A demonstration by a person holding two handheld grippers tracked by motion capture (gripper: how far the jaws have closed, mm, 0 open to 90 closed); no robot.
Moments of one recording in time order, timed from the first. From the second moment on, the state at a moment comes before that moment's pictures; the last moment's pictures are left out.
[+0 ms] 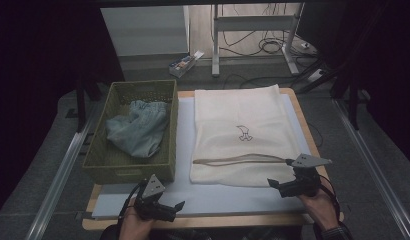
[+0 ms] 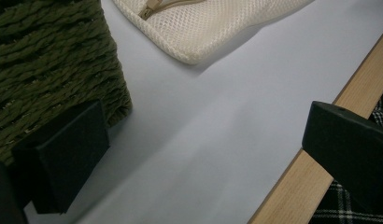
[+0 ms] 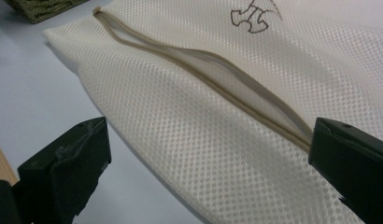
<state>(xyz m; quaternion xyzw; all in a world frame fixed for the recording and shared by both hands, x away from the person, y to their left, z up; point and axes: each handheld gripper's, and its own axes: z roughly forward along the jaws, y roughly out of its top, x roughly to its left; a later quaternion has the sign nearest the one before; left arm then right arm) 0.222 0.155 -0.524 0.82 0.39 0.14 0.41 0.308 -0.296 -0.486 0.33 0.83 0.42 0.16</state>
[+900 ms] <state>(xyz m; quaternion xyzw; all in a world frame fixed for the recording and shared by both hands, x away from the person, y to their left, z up) 0.221 0.154 -0.523 0.82 0.39 0.14 0.40 0.328 -0.281 -0.484 0.32 0.83 0.44 0.15</state>
